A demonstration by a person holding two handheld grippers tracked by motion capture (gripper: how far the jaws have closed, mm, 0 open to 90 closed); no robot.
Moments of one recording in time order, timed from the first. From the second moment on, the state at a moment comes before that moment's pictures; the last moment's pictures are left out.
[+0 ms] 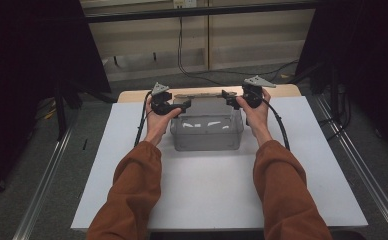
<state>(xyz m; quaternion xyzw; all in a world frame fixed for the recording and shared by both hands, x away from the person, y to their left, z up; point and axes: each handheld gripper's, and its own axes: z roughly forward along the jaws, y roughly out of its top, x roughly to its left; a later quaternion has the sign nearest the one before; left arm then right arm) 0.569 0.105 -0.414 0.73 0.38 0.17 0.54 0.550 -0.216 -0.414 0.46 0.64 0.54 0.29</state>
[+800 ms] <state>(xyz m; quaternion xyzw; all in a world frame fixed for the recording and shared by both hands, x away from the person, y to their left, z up) 0.540 0.117 -0.396 0.72 0.36 0.20 0.56 0.523 -0.216 -0.391 0.44 0.64 0.55 0.31</state>
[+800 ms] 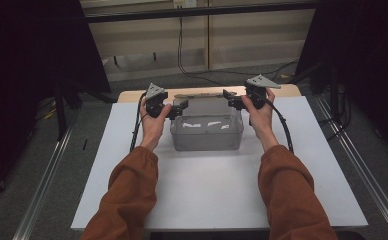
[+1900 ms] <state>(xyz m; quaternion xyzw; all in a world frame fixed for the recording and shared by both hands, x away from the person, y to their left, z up) 0.470 0.134 -0.383 0.70 0.33 0.25 0.59 0.453 -0.232 -0.380 0.41 0.63 0.56 0.35</state>
